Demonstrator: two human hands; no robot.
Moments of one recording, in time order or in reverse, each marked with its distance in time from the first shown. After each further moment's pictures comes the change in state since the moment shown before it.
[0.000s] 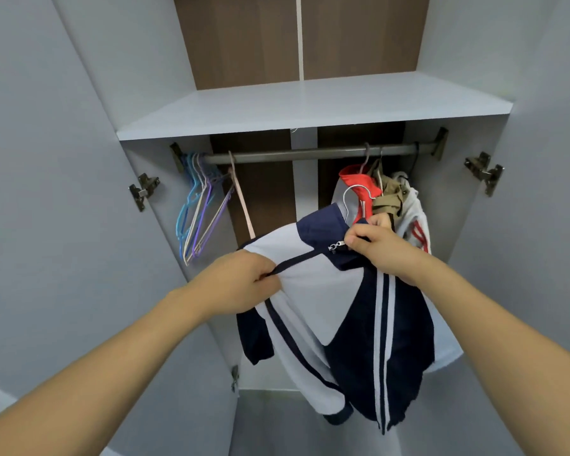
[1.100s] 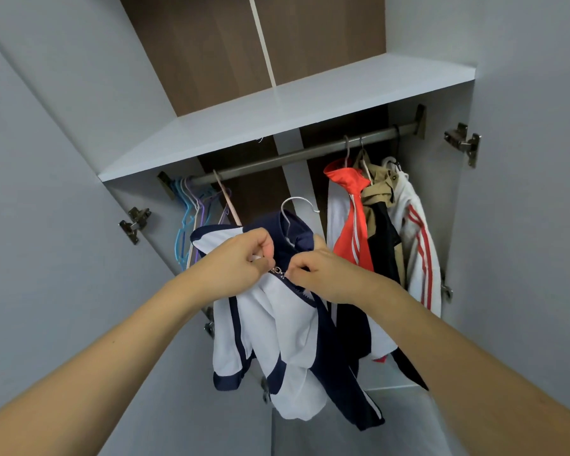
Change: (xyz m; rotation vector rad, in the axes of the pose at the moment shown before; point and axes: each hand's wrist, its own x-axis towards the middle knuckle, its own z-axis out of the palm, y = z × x) left_hand 0.031 0.032 -0.030 -0.292 -0.044 -0.072; right_hand -0.030 -0.041 0.049 -0.094 -0.162 -0.145
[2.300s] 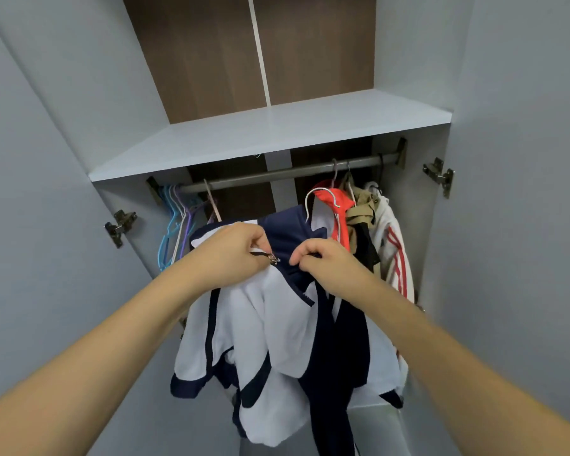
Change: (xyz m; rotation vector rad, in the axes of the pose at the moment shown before) left_hand 0.006 0.029 -0.019 0.146 0.100 0.017; right_hand -0.006 -0.006 -0.024 0.274 0.266 0.038
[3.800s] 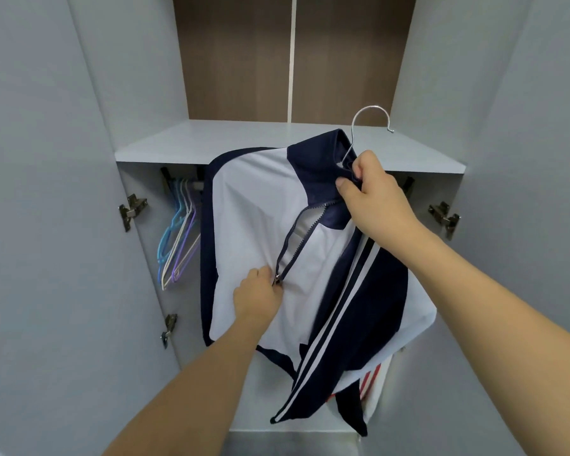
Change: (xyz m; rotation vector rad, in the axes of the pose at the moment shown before) left_hand 0.038 -0.074 0.146 -0.070 0.287 -0.359; right_hand 0.022 -0.111 -0.046 -0.460 0.393 -0.275
